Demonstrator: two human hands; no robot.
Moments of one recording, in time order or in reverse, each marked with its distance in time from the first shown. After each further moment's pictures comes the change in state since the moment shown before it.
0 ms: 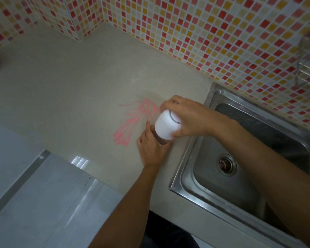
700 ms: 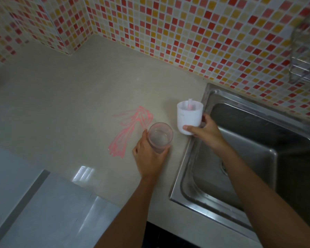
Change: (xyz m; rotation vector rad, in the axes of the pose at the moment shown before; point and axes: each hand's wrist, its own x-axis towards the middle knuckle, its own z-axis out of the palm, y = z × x) left_hand 0.000 0.003 0.001 0.100 0.036 0.026; right_hand -0.023 0.091 0.098 1.149 0.529 0.680
